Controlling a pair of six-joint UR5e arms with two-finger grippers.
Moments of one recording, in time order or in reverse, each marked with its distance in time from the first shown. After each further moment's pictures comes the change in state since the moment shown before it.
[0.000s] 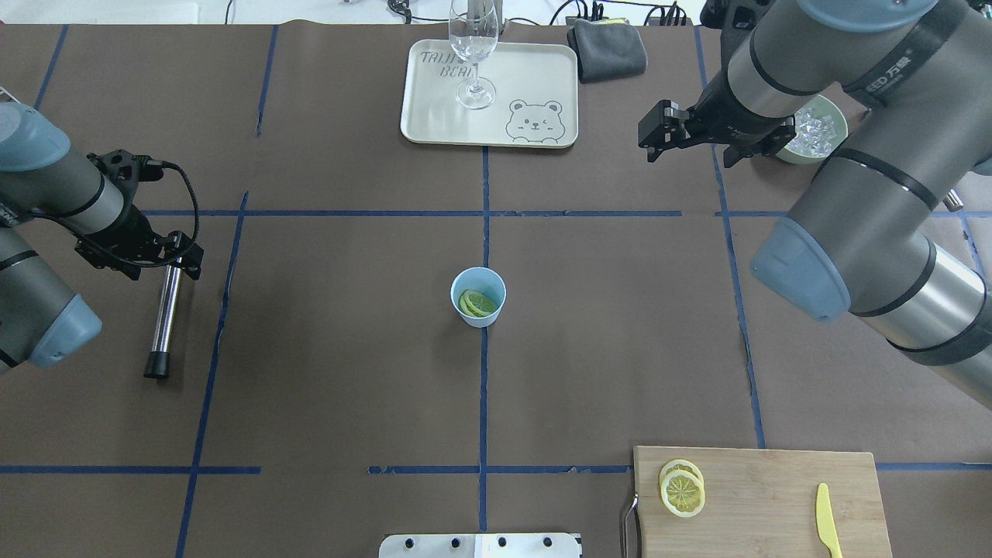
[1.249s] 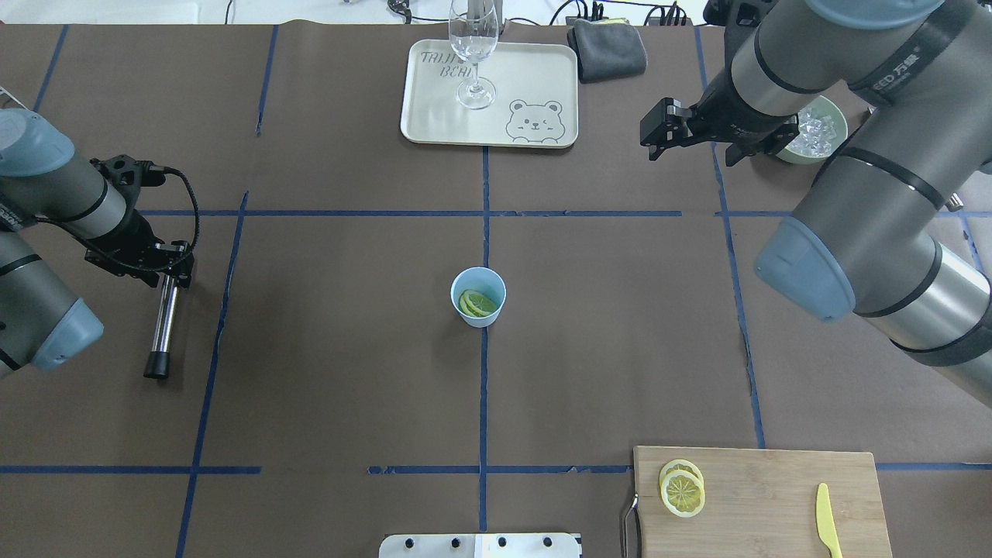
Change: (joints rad) left arm 0.008 0.001 0.011 -0.005 0.001 0.001; right arm 0.002 -0.002 0.009 -0.004 0.001 0.001
